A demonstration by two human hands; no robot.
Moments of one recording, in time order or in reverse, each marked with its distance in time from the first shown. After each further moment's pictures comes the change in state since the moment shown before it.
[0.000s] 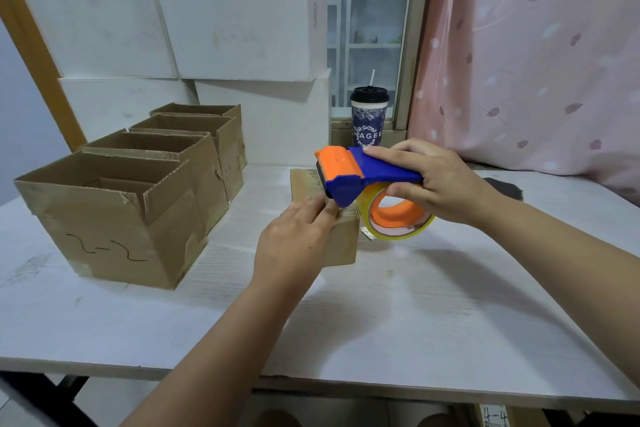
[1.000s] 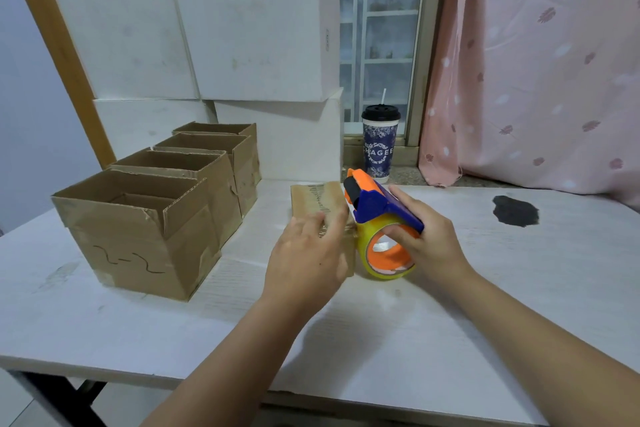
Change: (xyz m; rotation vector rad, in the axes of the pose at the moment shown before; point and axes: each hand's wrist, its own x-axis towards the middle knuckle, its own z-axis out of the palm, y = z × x) left_hand 0.004 0.006 0.006 -0.073 -0.033 -0.112; right_hand -0.028 0.005 0.075 0.474 0.322 0.420
